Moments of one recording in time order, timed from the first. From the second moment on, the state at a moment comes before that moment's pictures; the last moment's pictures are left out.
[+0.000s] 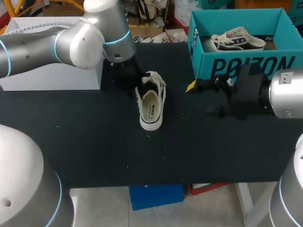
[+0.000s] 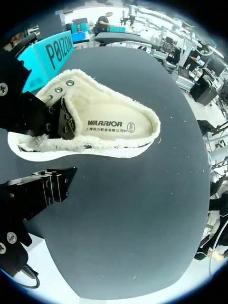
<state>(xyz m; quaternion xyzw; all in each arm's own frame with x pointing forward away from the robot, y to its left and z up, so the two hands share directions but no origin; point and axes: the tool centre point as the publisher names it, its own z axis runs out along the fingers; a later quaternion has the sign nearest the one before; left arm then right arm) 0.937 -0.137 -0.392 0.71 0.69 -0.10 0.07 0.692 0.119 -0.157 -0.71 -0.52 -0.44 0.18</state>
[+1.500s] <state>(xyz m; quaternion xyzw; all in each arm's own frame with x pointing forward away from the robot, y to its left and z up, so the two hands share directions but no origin) 0.953 -0.156 -0.328 0.72 0.68 -0.10 0.11 0.692 0.119 -0.157 -0.71 -0.52 -0.44 0.18</state>
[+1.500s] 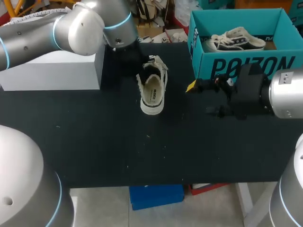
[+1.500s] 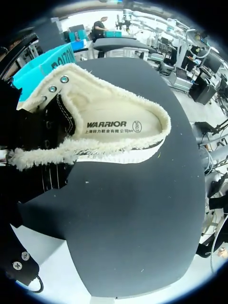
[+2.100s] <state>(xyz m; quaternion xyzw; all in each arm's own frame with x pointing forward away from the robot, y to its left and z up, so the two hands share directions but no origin) 0.974 -0.109 -0.228 0.57 0.80 -0.08 0.16 0.692 0.119 -0.157 -0.71 -0.52 -0.44 0.18</state>
